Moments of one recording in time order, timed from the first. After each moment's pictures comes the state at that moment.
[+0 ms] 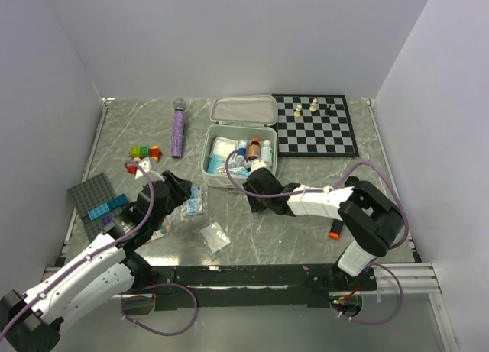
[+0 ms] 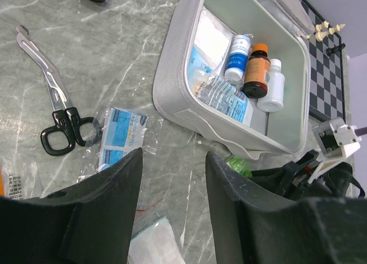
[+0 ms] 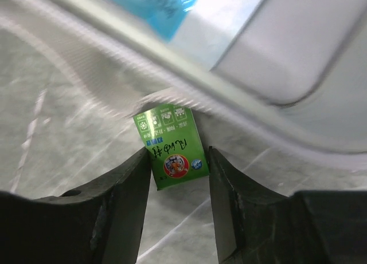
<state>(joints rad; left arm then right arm) -0.66 0.68 0.49 -0.26 -0.47 -0.90 0.83 1.62 0.79 -0.06 0.22 0.34</state>
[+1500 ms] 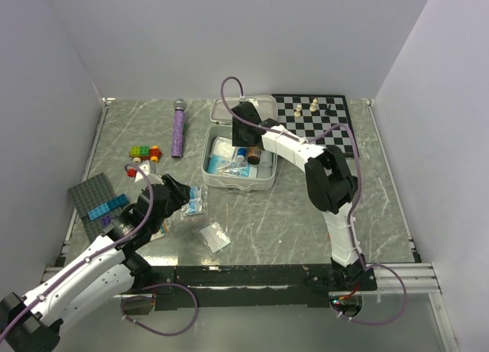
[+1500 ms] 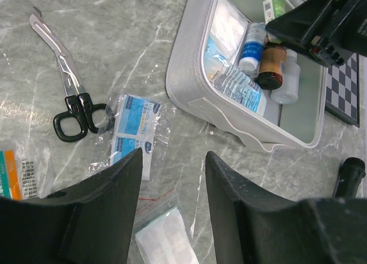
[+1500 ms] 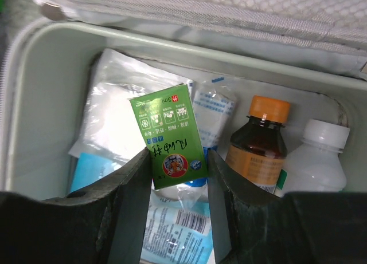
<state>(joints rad) -0.66 0.66 0.48 -0.31 -0.46 -0.92 0.62 2.13 1.76 -0.43 0.23 0.47</state>
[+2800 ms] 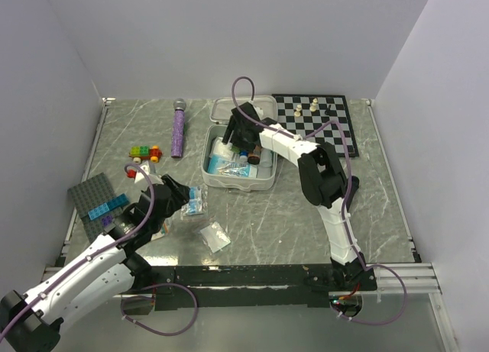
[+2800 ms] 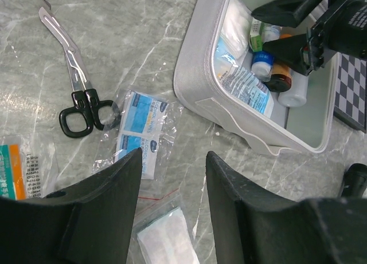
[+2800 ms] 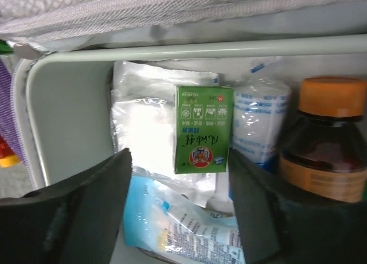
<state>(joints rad) -0.66 0.68 0.48 -0.33 -0.48 -0.95 0.59 2.25 1.86 -0.48 0.10 0.83</state>
